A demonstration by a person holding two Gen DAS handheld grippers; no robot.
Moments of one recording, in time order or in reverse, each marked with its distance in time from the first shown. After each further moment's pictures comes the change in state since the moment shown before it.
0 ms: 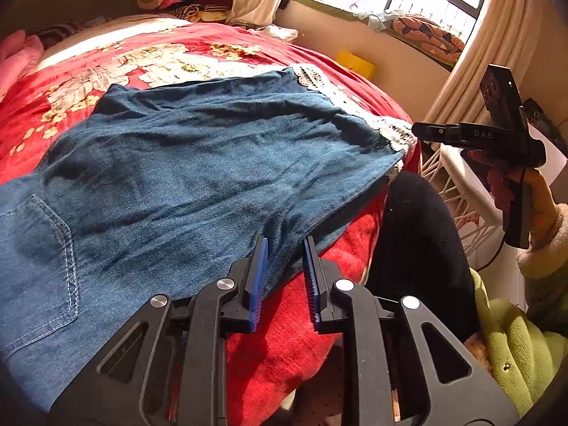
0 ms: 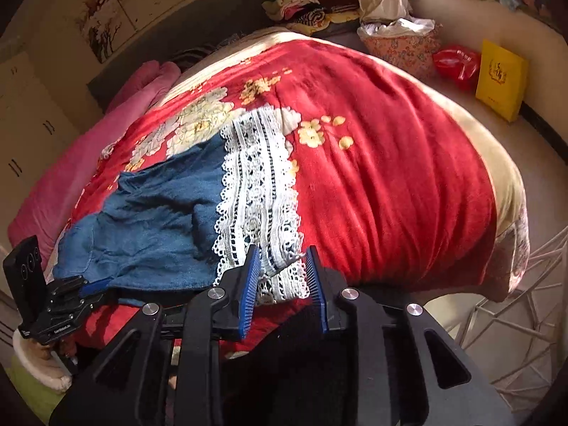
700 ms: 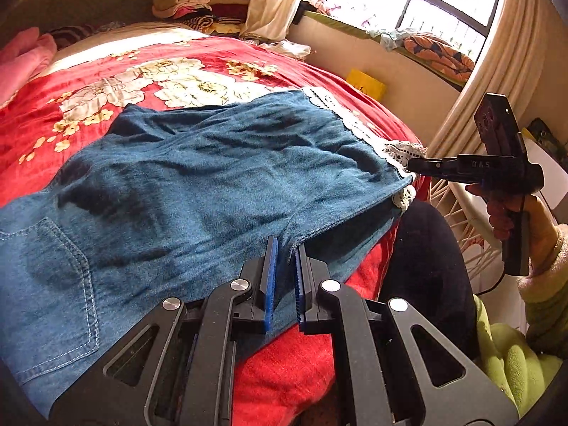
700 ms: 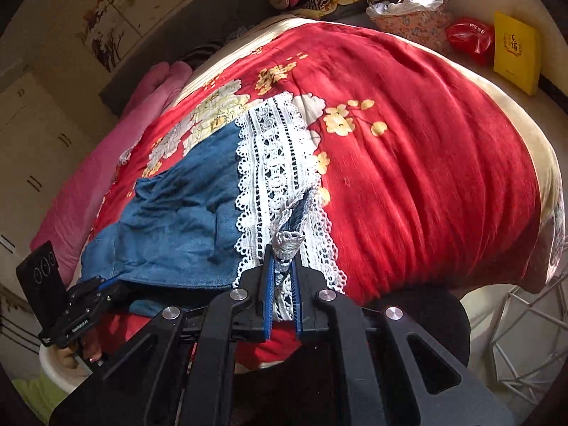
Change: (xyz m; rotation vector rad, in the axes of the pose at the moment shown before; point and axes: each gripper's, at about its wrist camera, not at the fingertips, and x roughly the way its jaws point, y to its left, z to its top) left arm -0.003 0.013 0.014 -0.050 -0.050 0.043; right arm 0.036 -0.008 -0.006 0.132 0.114 0.140
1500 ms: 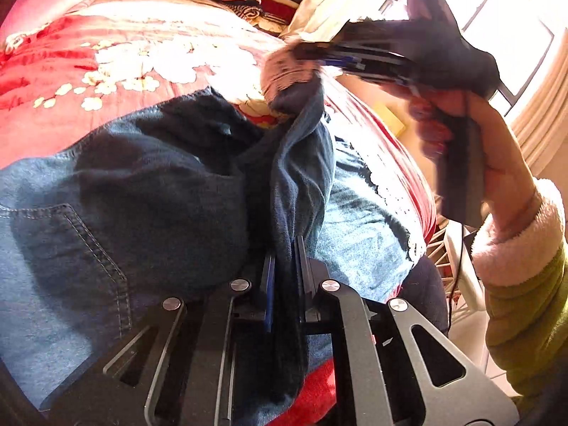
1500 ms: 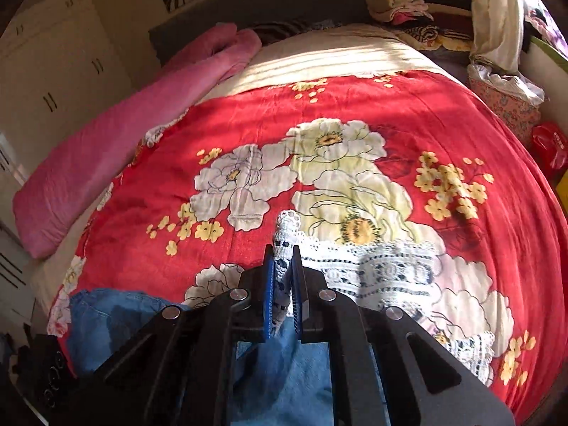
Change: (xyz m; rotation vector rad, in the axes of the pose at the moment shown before) left arm -0.015 0.053 0.016 -0.272 -0.045 -0.064; right arm 0.110 0.174 0.158 -0.322 -0.012 0.030
